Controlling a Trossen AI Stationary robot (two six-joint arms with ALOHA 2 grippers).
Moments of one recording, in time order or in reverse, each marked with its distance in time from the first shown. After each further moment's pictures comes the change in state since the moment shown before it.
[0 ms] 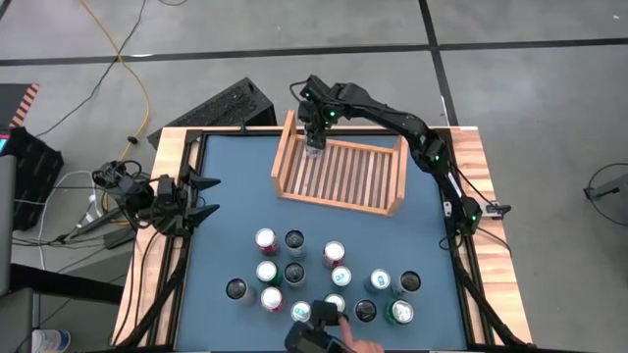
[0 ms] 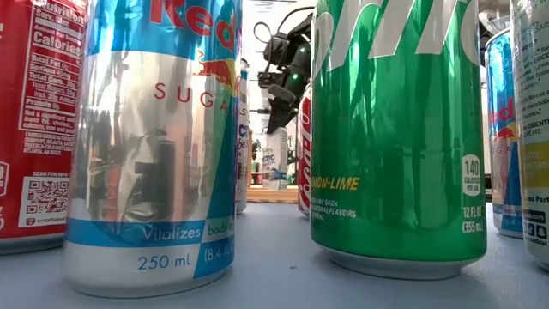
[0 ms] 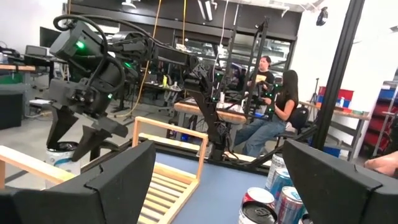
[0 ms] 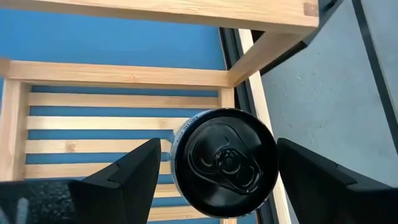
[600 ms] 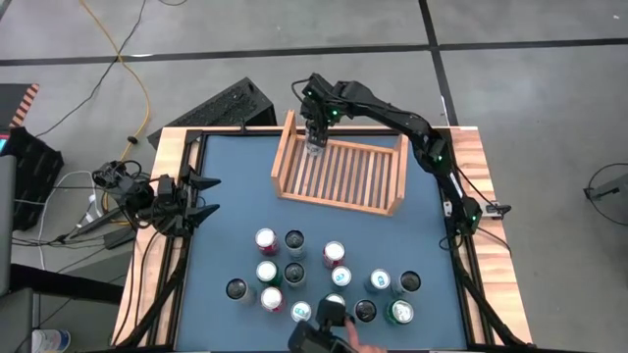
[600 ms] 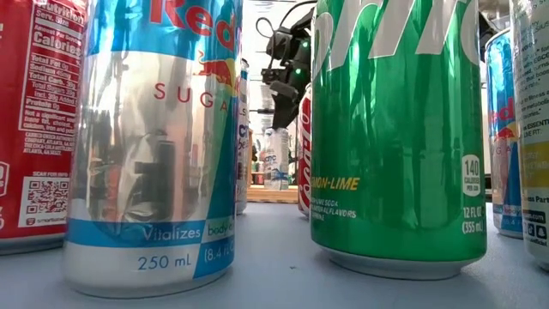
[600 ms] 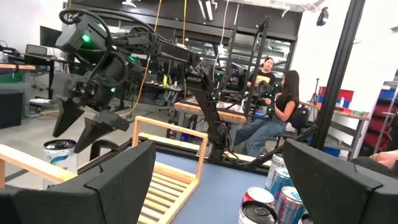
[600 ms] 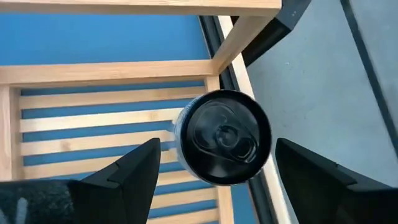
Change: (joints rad) left arm 0.000 0.000 0.000 -0.002 -0.001 -0.005; right arm -0.003 -0.029 0.000 -0.038 0.052 0.076
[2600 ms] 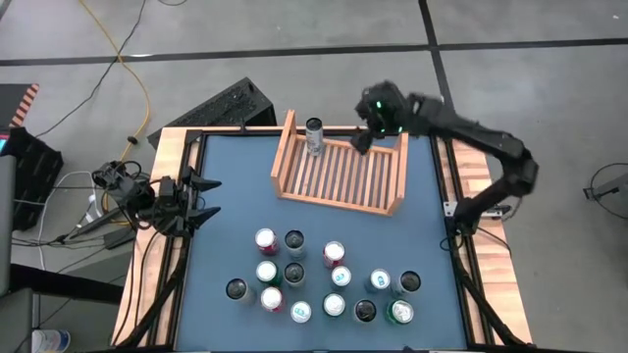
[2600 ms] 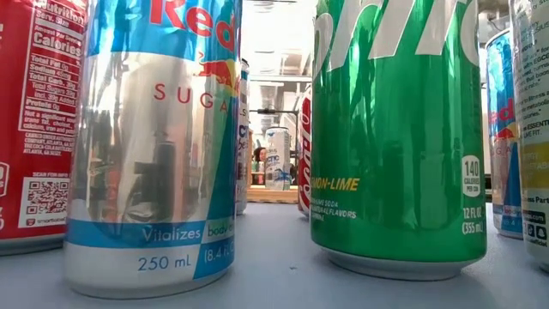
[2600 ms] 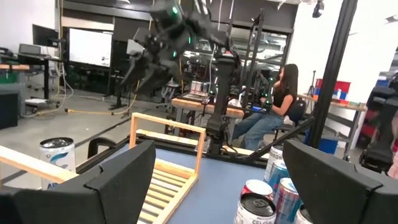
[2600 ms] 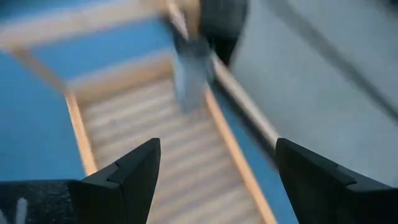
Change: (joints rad) left arm 0.000 0.000 0.000 -0.029 0.019 0.003; right arm 0.061 -0.801 -0.844 0.369 0.119 0.320
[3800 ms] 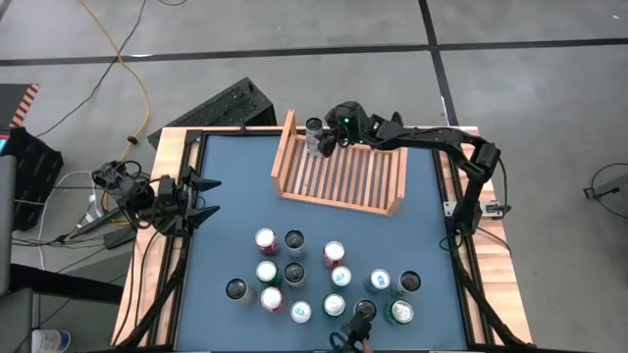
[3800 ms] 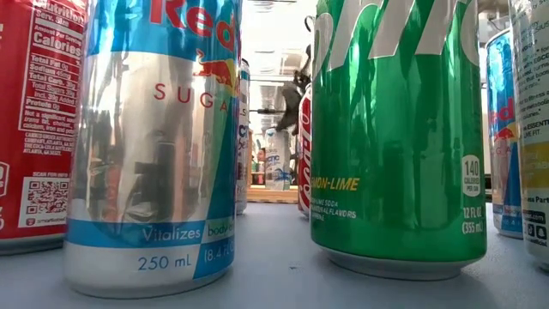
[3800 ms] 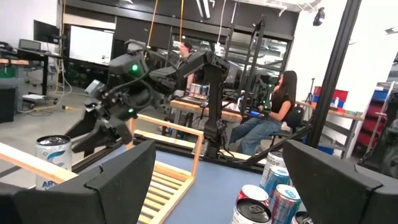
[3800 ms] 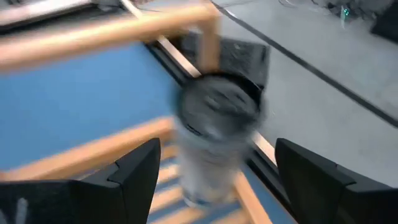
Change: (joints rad) left arm 0.000 0.000 0.000 0.015 -0.003 -0.035; right arm -0.063 0.344 -0.230 0.718 -0.091 0.015
